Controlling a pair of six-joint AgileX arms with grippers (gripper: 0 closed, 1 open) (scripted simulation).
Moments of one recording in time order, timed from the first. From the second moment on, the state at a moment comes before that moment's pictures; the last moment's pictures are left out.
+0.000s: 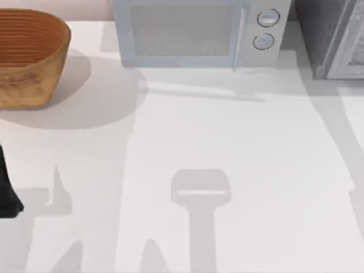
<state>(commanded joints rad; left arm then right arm) 0.00 0.00 0.00 0.00 0.00 0.00 0.16 1.60 1.97 -0.37 0.19 0.02</state>
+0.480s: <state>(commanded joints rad) 0.00 0.00 0.00 0.00 0.00 0.00 0.15 1.65 2.01 -0.36 0.19 0.02</state>
